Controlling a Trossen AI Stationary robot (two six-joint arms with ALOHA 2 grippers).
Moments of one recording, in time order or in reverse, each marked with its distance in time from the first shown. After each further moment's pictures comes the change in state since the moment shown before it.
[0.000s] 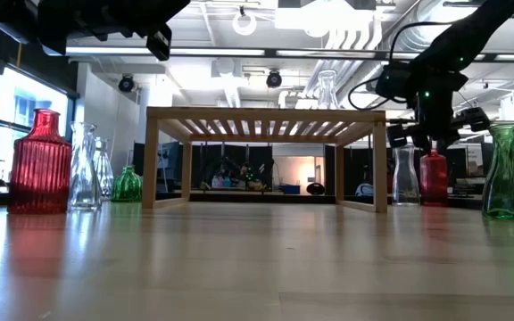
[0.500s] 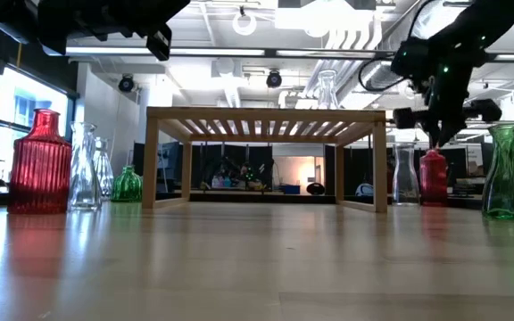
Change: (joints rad) left arm 0.000 0.000 0.000 0.000 0.001 -0.001; right arm 0.002 -0.219 -0.005 -0.102 -0.156 -0.048
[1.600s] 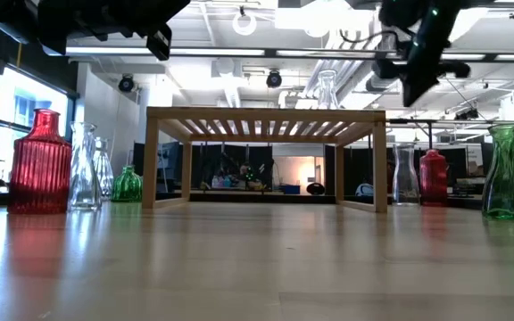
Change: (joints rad) left arm 0.001 0.000 0.000 0.001 -0.001 0.009; right arm 0.146 0.043 0.390 -0.294 -0.133 -0.144
